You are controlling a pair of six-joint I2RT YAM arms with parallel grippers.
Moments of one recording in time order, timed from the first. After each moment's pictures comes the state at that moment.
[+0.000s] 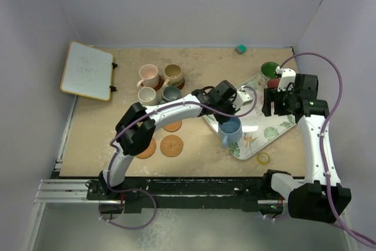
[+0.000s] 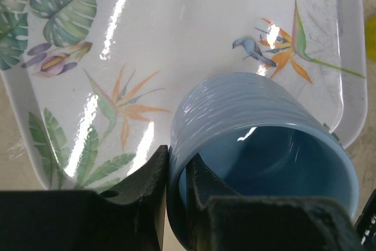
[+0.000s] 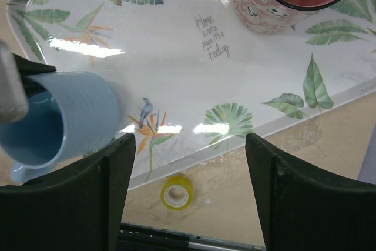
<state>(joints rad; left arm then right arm) -0.98 2.15 1.78 -0.48 0.15 0.09 -0.15 1.09 1.10 -0.88 -0.21 -0.21</state>
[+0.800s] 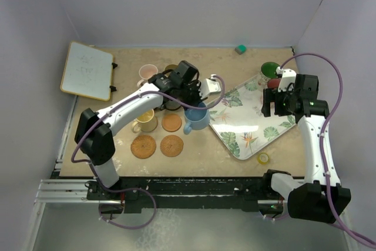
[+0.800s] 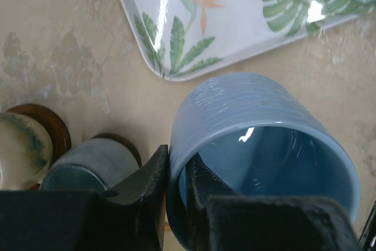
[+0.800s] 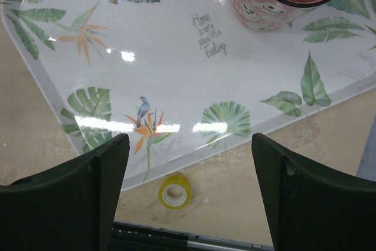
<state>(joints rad) -0.76 1.76 1.58 -0.68 0.27 0.49 -0.16 1.09 1.09 -0.88 -0.20 -0.22</state>
